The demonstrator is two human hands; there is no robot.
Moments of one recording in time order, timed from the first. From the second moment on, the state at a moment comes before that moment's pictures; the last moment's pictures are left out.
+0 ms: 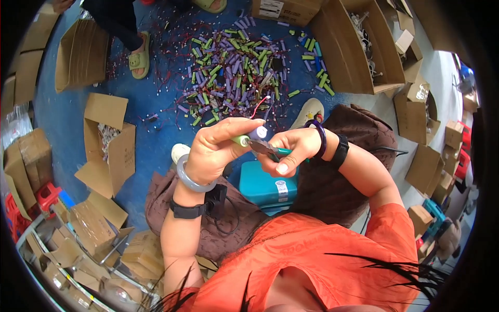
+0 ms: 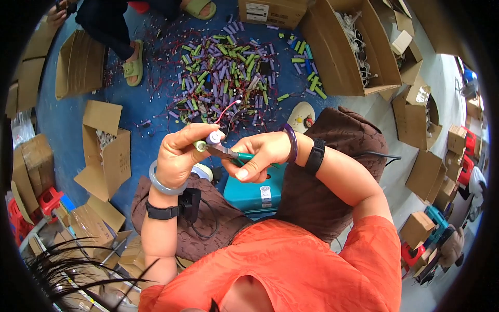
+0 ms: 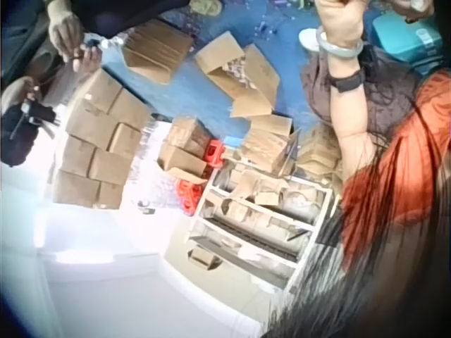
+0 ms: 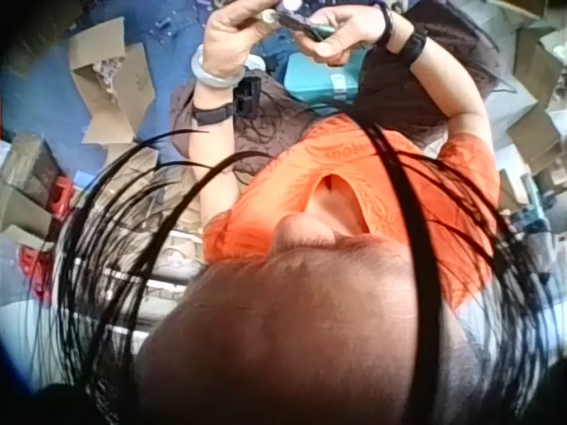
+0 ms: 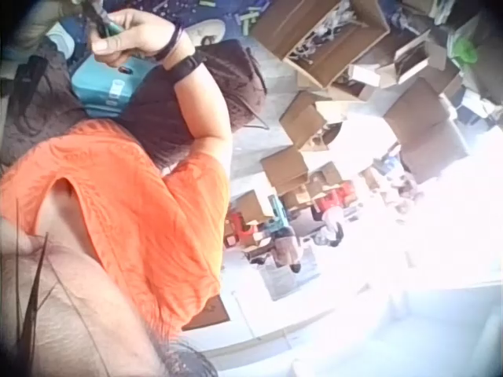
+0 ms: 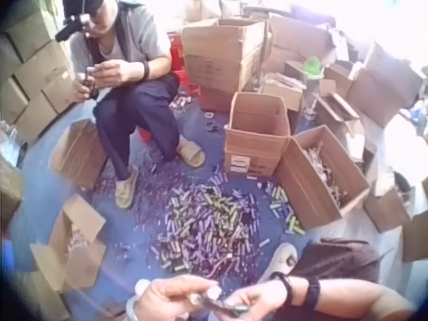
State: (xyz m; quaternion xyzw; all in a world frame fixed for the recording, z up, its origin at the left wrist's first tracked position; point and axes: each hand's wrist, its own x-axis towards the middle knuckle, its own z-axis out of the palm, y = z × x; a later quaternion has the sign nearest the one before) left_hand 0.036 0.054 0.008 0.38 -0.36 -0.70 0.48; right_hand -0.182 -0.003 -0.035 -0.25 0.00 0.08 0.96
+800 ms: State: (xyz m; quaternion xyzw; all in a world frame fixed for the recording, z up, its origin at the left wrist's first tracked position) left_hand 0.053 0.057 0.005 0.23 -0.37 -0.86 0.26; right_hand -0.186 -0.014 -0.006 -0.37 -0.05 0.20 0.91
